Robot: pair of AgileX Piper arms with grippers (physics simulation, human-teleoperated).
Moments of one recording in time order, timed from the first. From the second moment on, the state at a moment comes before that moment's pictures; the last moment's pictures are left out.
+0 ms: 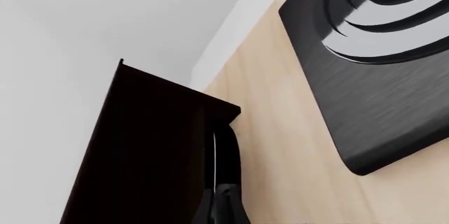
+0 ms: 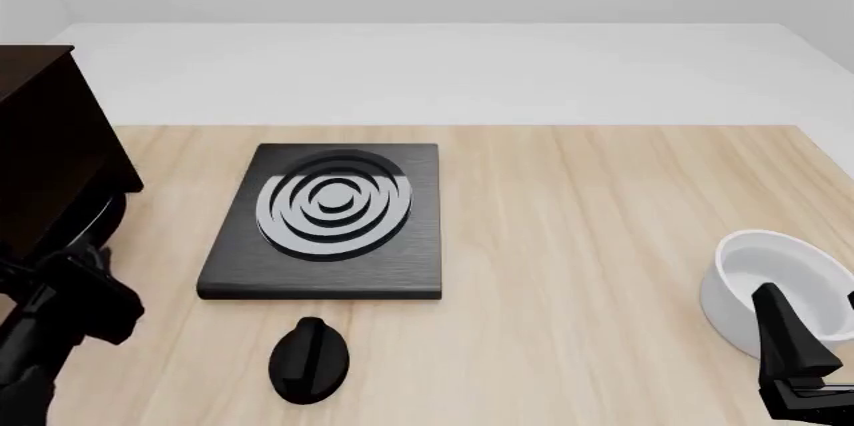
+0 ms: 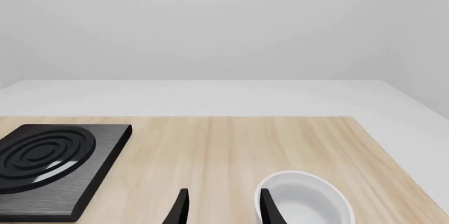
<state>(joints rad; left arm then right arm) 0.26 1.52 -0.12 -1.11 1.05 0.00 0.01 0.00 0.00 0.00</state>
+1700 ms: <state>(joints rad) 0.49 1.94 -0.24 -1.22 1.04 0.00 0.01 0.00 0.00 0.00</state>
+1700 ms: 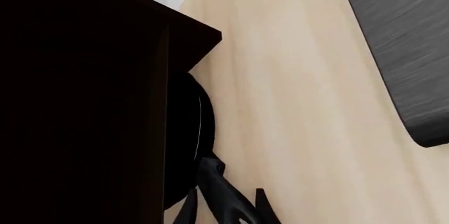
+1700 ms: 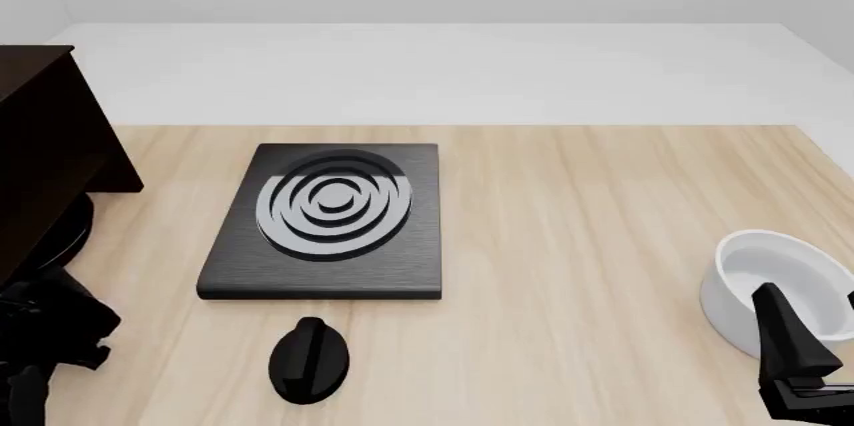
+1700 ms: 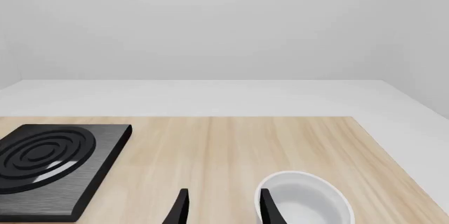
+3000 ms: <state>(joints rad) 0.20 0.57 -0.16 0.36 1.64 0.00 0.01 0.00 0.00 0.00</state>
